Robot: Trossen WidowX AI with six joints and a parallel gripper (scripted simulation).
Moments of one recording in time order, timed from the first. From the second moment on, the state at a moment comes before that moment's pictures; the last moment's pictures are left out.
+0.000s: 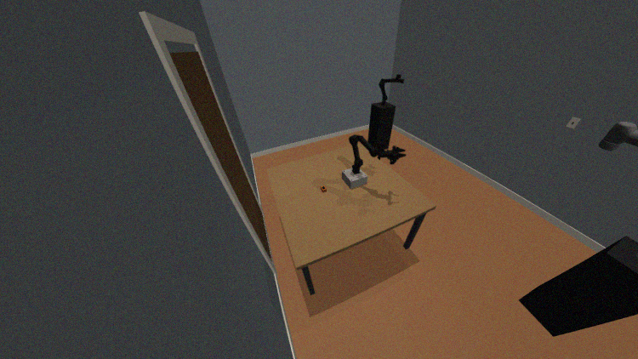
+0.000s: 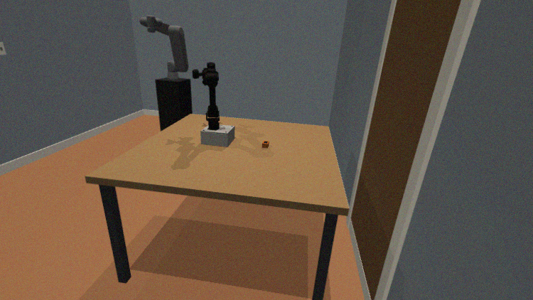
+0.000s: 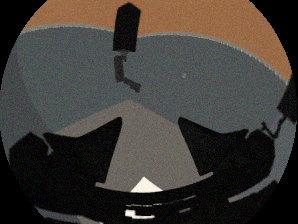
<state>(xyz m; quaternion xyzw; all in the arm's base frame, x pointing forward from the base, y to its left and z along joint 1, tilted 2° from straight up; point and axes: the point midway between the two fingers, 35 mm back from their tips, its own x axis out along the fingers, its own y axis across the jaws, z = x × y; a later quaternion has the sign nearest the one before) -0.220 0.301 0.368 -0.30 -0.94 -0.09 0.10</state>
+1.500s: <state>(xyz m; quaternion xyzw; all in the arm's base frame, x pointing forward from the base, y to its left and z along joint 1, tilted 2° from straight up) 0.325 0.296 0.119 0.48 -0.22 -0.54 -0.66</state>
